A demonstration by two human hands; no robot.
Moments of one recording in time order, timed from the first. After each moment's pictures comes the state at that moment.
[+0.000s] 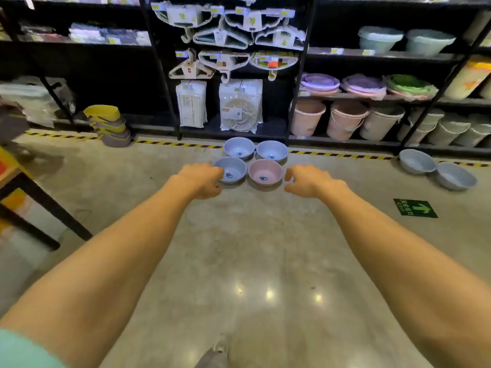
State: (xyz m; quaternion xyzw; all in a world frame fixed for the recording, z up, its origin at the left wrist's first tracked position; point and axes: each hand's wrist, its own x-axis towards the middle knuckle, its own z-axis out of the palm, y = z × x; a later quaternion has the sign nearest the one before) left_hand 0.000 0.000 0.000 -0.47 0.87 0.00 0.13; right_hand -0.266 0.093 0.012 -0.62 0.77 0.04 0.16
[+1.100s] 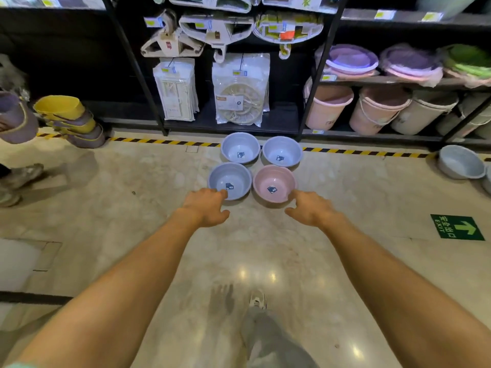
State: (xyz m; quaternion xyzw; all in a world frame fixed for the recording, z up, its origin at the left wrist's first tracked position) left_hand -0.105 -0.406 -0.129 -0.46 0.86 0.10 0.19; right_hand -0.370 -0.314 -0.132 -0.56 0.78 0.08 0.25
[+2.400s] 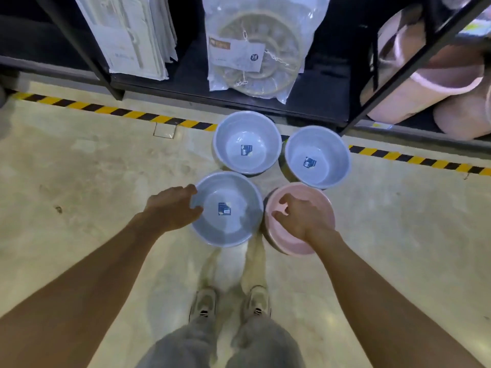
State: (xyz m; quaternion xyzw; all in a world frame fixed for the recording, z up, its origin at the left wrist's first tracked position) left_hand -0.178 -0.962 -0.514 -0.56 0.78 0.23 0.16; right_hand -0.472 -0.856 -0.491 -0.52 0.78 0.05 0.34
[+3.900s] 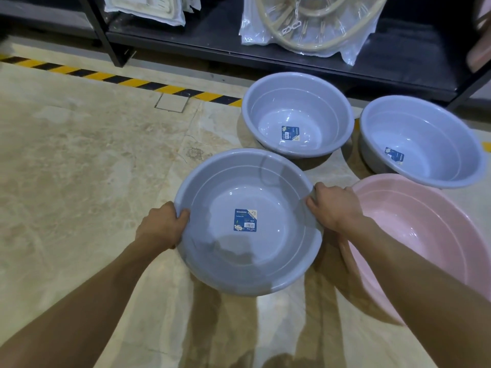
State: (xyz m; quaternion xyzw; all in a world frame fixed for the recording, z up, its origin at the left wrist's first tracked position) left_hand -0.101 -0.975 -0.960 -0.72 0.64 0.26 0.01; right_hand -0.474 -0.946 -0.935 -0.65 0.75 0.09 0.10
